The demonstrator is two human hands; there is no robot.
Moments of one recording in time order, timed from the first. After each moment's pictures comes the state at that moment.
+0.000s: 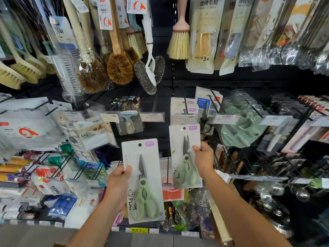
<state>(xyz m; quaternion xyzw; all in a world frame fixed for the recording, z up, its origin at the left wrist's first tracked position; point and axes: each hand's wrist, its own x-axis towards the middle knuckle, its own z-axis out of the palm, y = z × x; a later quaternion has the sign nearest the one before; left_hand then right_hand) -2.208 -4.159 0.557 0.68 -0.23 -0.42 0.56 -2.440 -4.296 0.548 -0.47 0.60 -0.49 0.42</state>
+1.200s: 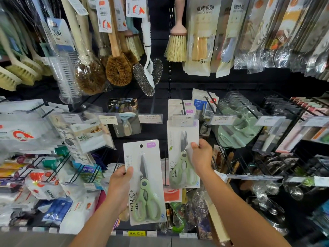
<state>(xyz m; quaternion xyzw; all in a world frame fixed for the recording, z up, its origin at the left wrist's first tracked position) -2.221 -4.155 0.576 0.67 -0.22 -0.44 0.55 -2.433 -4.289 0.570 -0.46 0.60 -0.53 0.39</state>
